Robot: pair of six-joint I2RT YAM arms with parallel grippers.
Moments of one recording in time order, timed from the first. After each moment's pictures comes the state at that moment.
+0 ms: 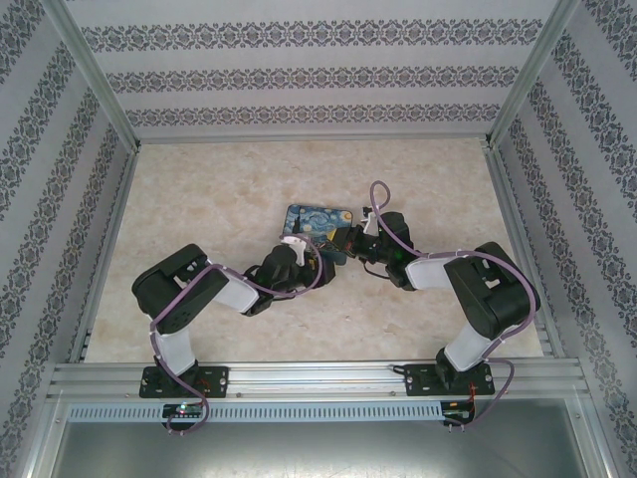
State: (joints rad) left arm -0.73 1.83 0.57 0.82 0.14 -0.74; right arm 0.45 1.66 0.58 0.69 -0.54 1.07
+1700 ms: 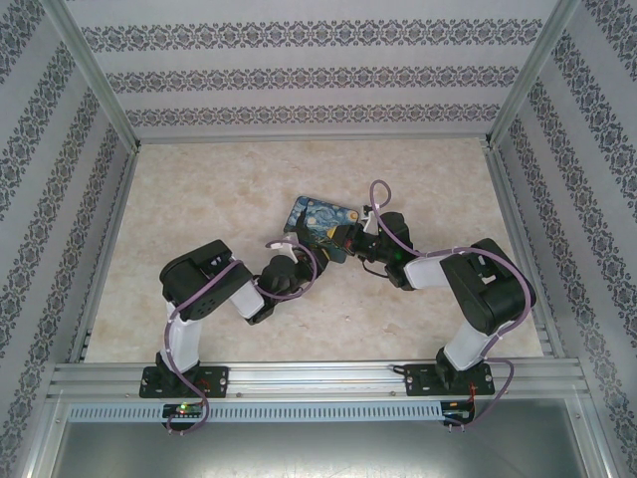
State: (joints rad) left arm -0.77 2.00 0.54 1.17 -0.10 -1.08; right arm 0.45 1.69 0.58 0.76 -0.53 1.10
